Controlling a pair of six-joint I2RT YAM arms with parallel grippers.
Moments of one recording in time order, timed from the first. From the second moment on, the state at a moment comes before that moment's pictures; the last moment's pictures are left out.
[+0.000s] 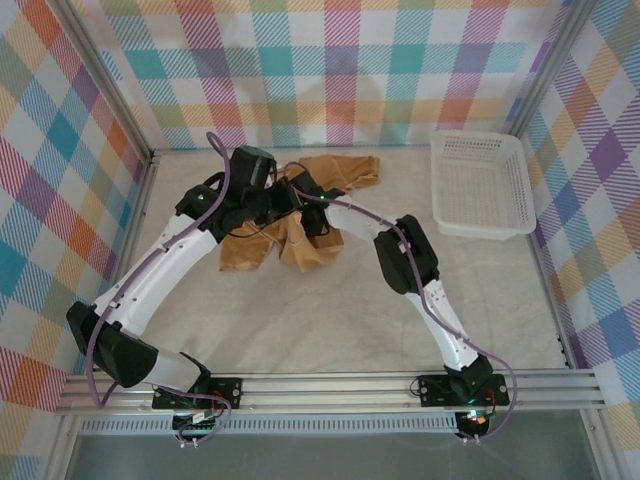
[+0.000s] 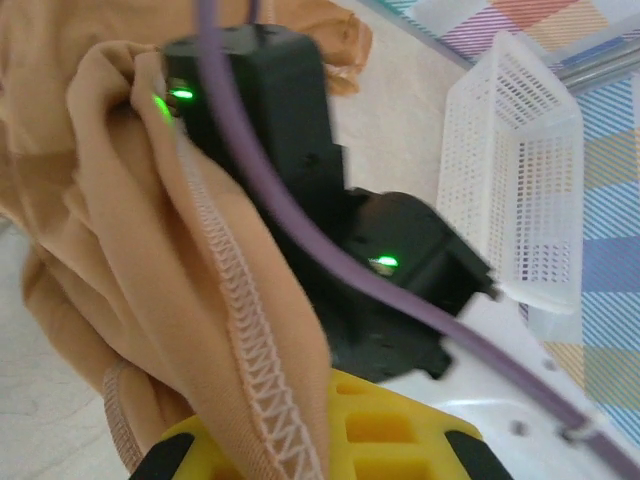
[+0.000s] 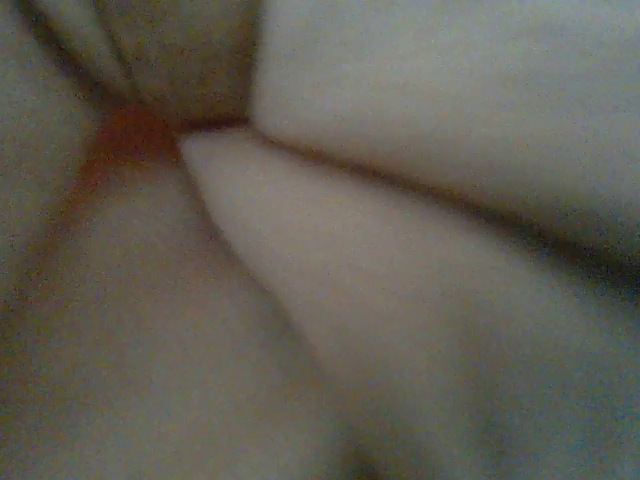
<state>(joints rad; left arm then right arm) -0.55 1.43 1.53 -0.82 0.07 -0.86 0.69 2.44 2.01 -0.57 -0.09 0.87</state>
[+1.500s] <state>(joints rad) -0.18 1.76 1.26 -0.65 0.15 -0.74 0.56 1.83 1.66 -0.77 -0.70 0.60</state>
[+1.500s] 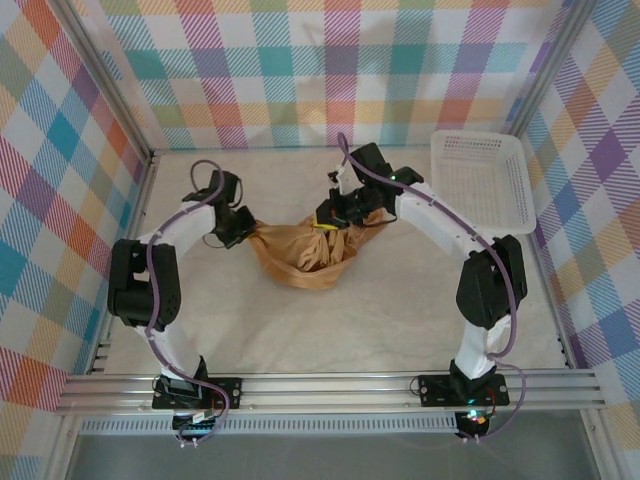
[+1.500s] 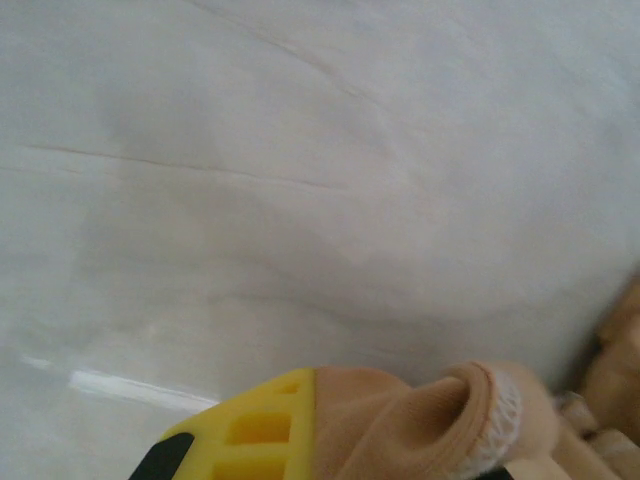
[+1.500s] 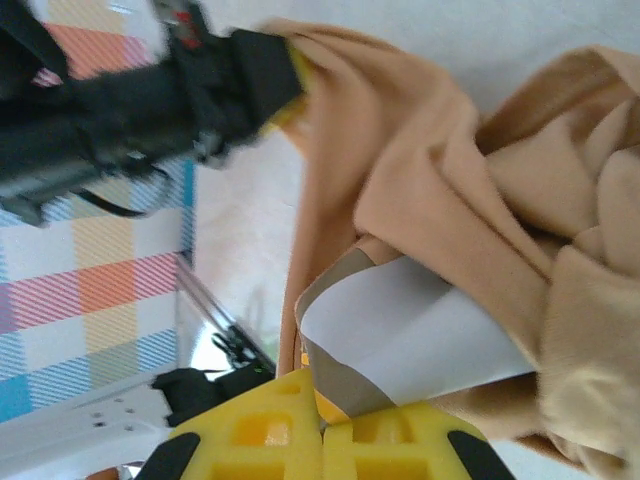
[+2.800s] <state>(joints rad) -0.63 1.64 1.29 -0.41 0.17 -0.44 0.34 1.68 1.41 -0.77 -0.53 0.69</state>
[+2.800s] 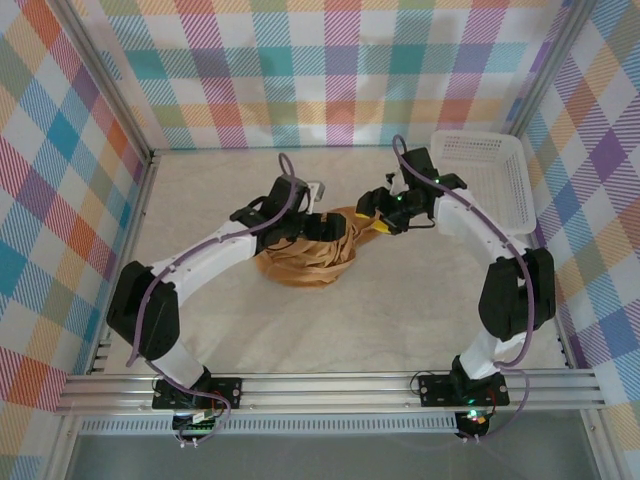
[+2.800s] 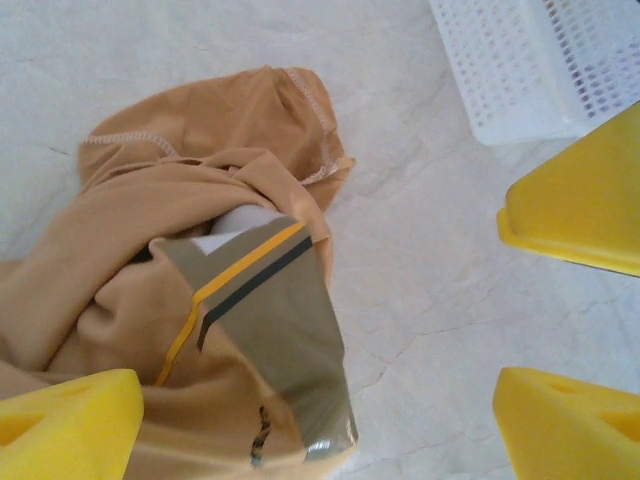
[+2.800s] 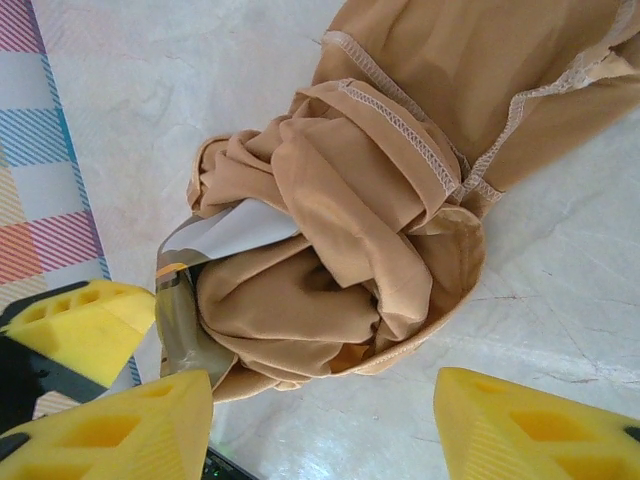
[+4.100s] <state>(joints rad) -0.24 1.52 1.63 -0.78 0.39 -0.48 0.30 1.89 1.33 -0.59 -0.42 0.69</state>
